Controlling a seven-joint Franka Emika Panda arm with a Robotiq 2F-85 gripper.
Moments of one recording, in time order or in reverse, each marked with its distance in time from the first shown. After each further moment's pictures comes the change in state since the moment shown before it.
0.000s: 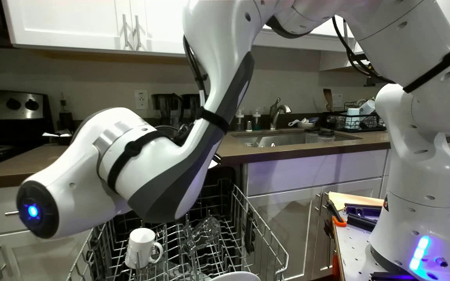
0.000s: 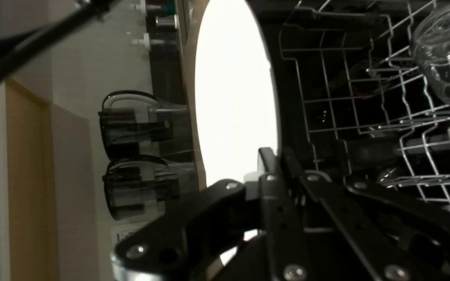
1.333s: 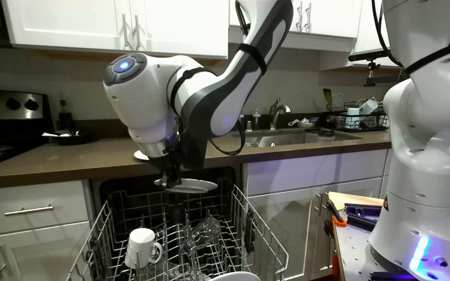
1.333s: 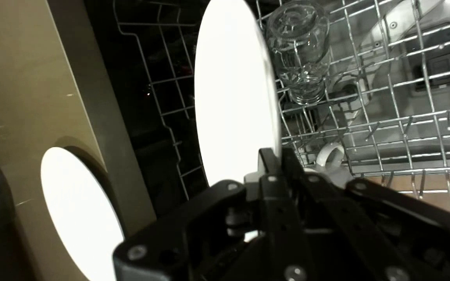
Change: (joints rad) arm -0.242 -0.375 -0.007 -0.350 0.269 0.738 -0.315
